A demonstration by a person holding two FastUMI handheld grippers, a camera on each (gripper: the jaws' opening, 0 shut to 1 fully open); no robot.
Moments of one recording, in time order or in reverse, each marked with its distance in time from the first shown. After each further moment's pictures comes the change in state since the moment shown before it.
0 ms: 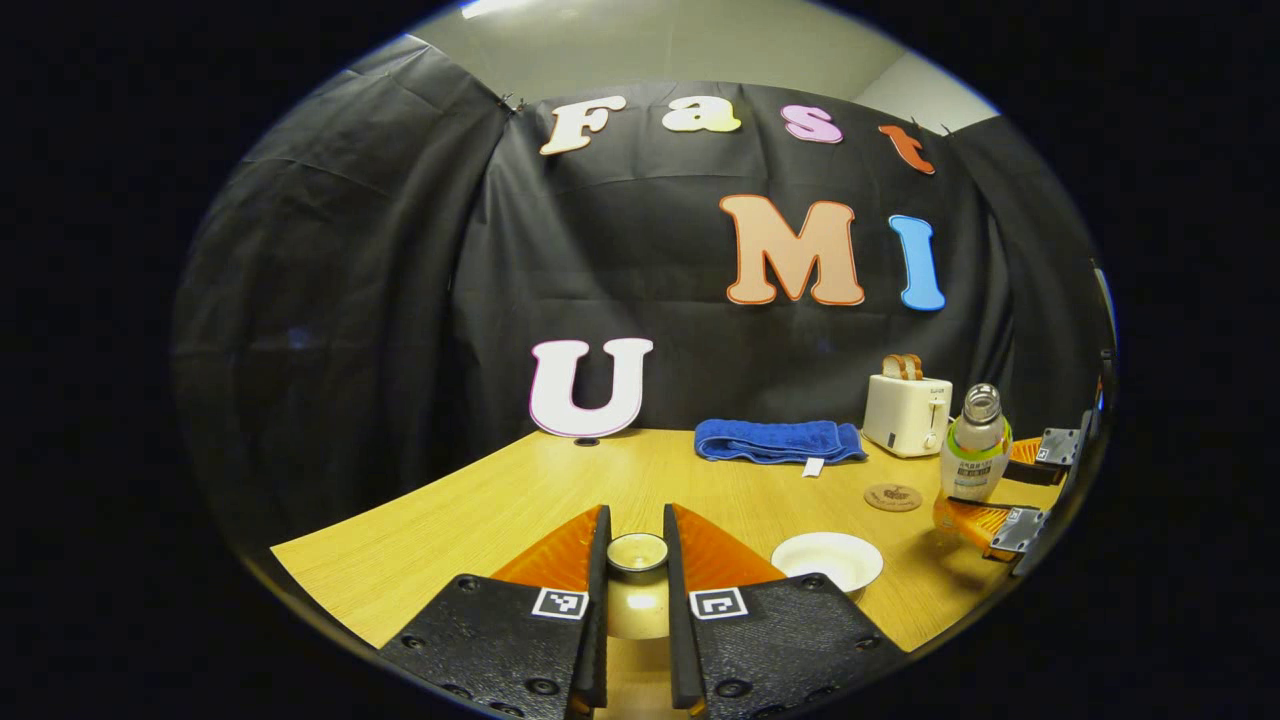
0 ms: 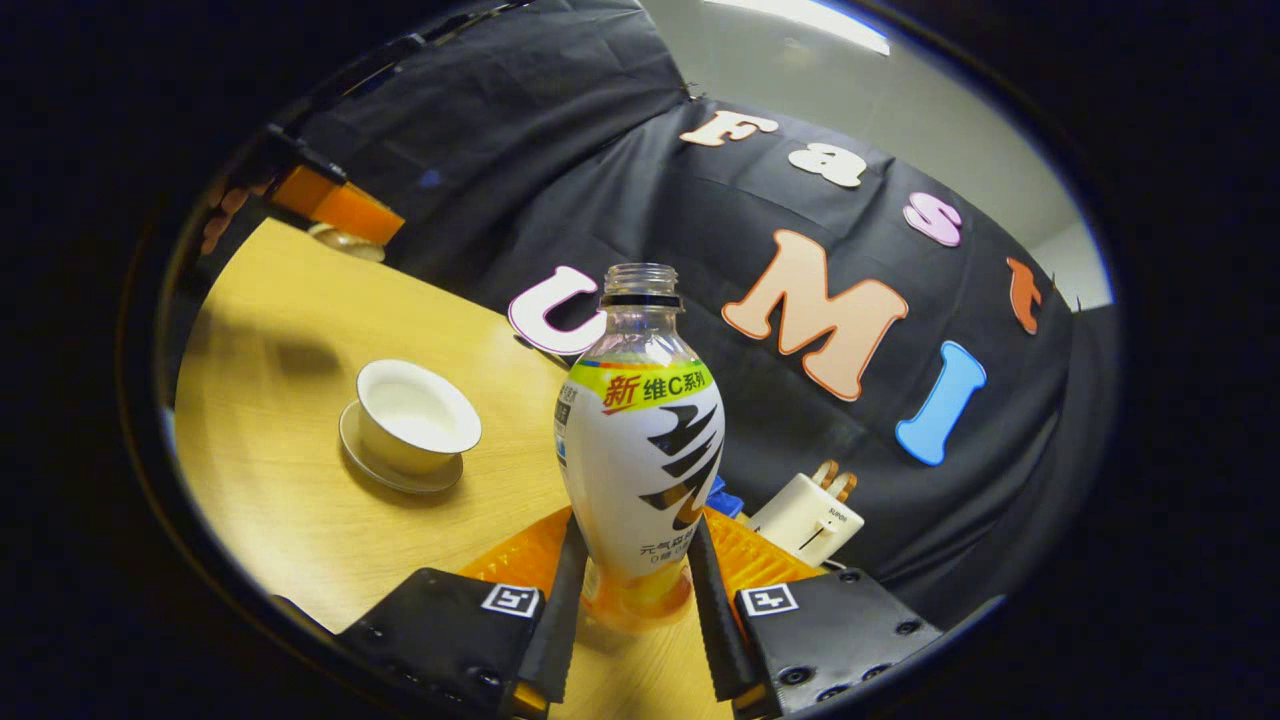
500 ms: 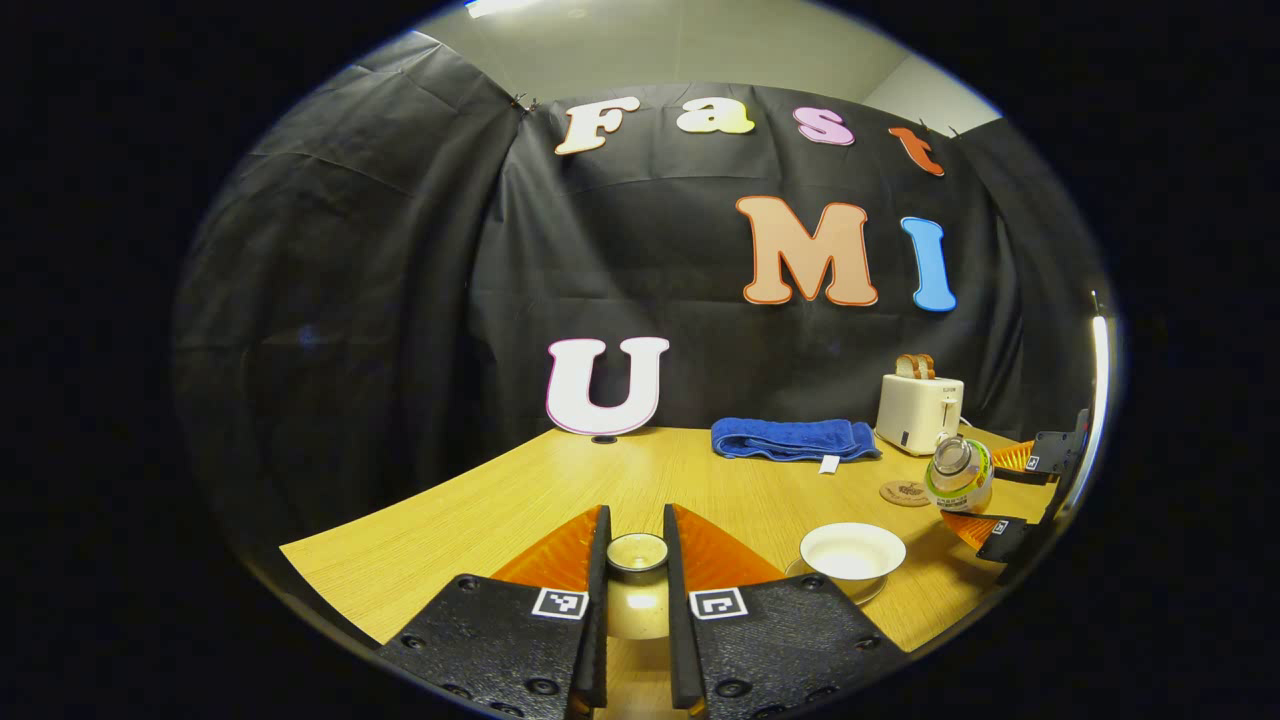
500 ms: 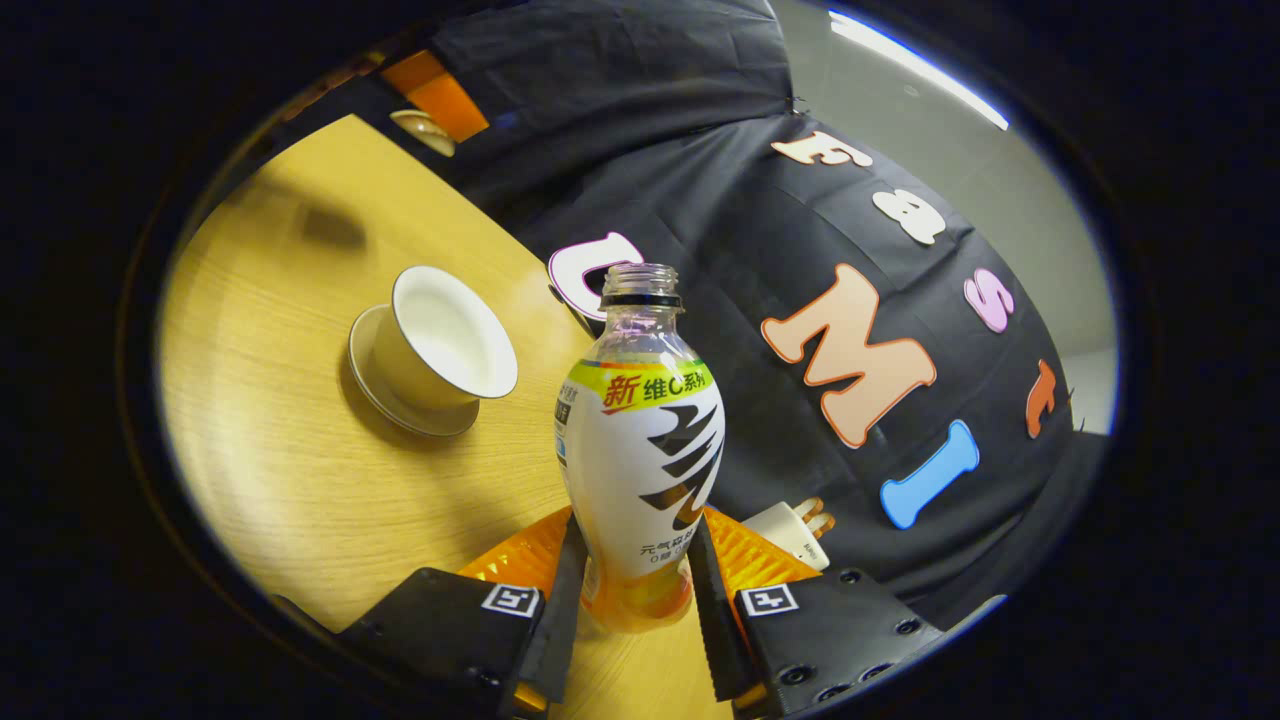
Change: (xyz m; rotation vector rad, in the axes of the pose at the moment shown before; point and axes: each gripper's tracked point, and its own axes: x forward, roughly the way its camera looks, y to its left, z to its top) left arm -0.005 0.020 -0.006 -0.008 0.000 0.025; right arm 0.013 0.012 -0.012 -0.317 0.030 0.008
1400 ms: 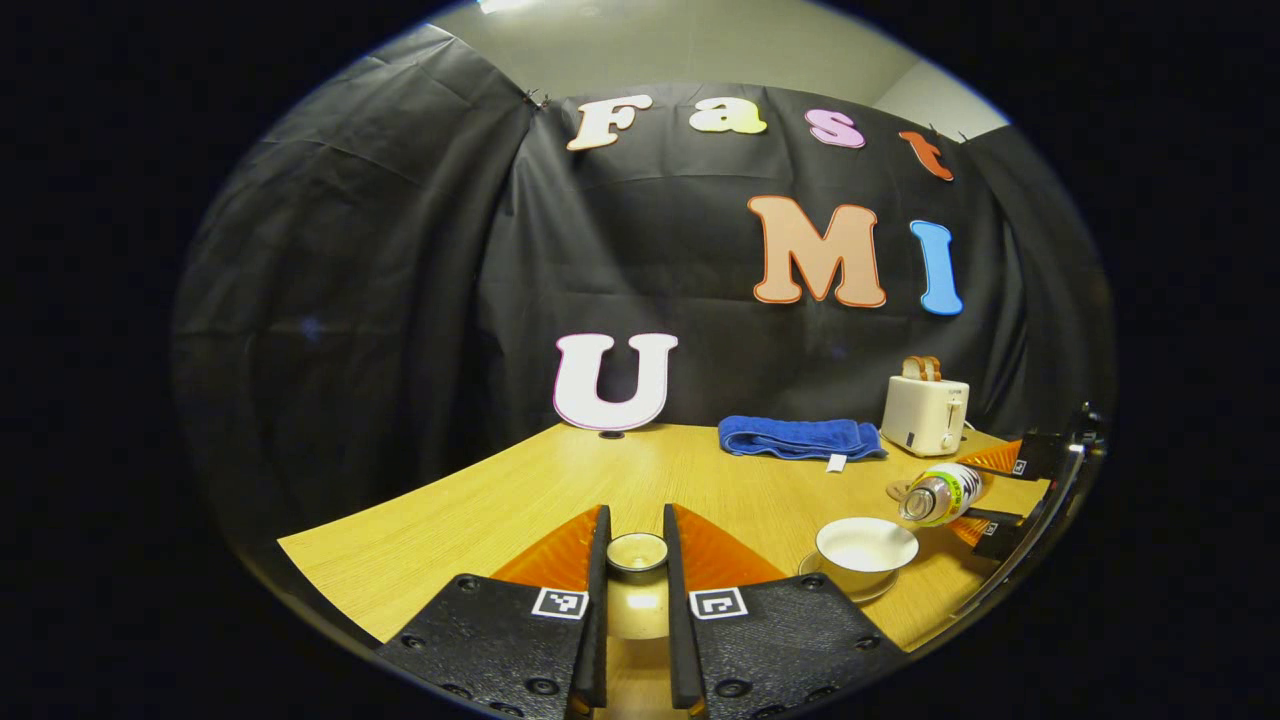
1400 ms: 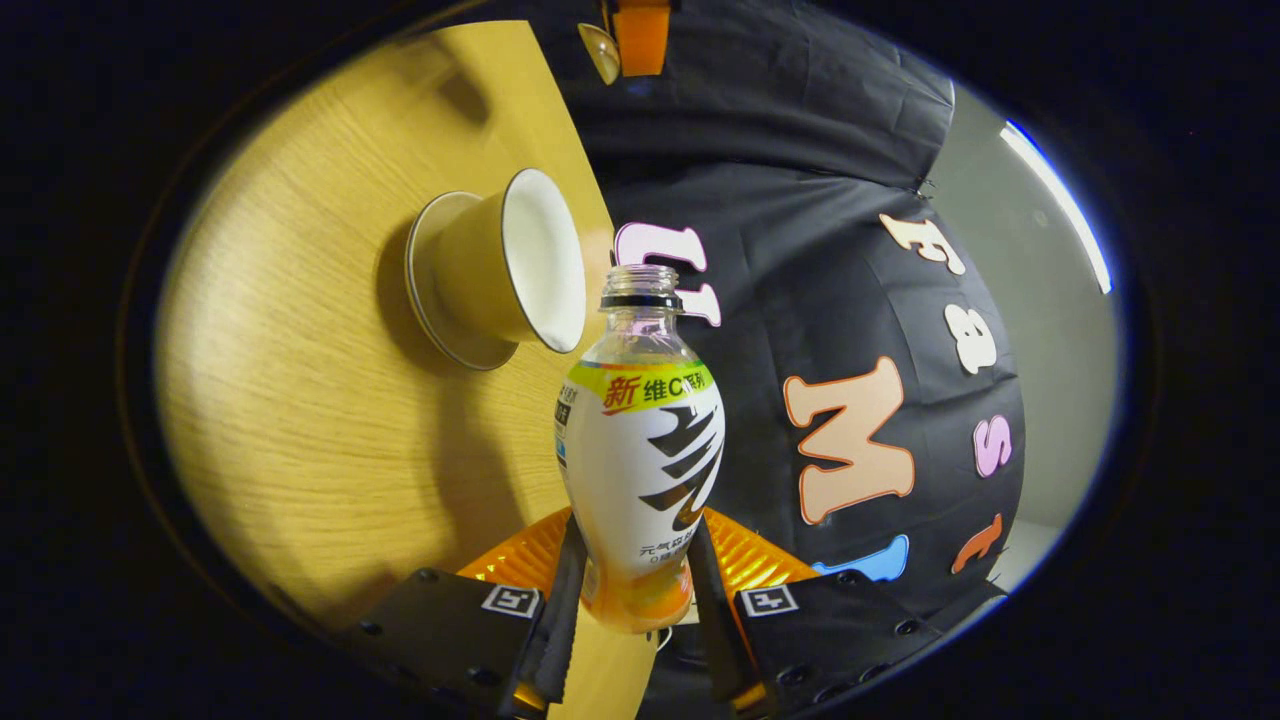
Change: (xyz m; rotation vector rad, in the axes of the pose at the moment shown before) left arm 0.000 0.012 -0.007 -0.021 0.001 0.009; right arm 0.010 -0.006 -0.002 -0.438 -0.009 0.029
